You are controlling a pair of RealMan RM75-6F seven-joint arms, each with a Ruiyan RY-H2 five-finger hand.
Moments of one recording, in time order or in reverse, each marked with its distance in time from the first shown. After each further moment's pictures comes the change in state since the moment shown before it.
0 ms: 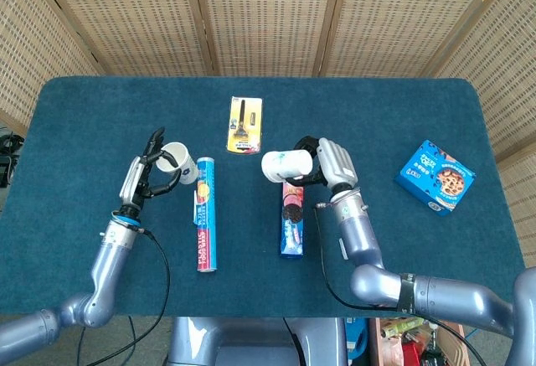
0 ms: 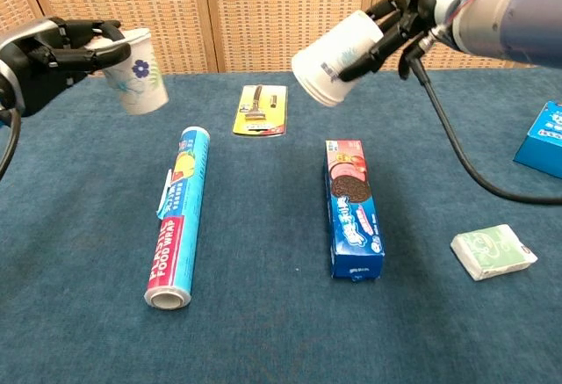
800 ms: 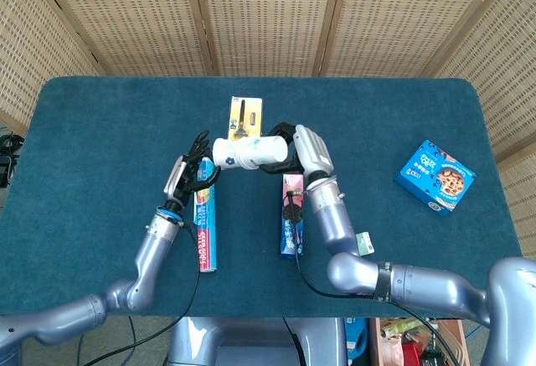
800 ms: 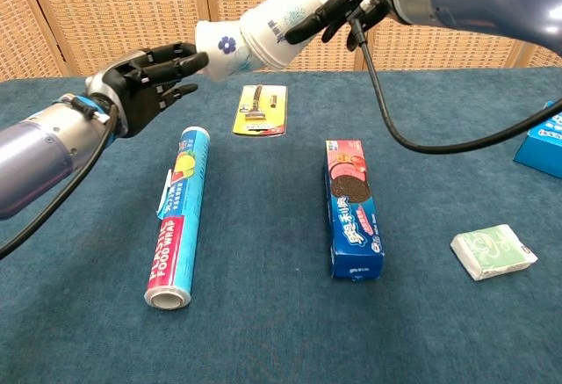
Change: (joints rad) left arm -0.128 -0.244 -0.061 0.220 0.012 -0.108 -0.290; right arm 0.097 -0.080 0.120 0.084 0.057 -0.030 0.039
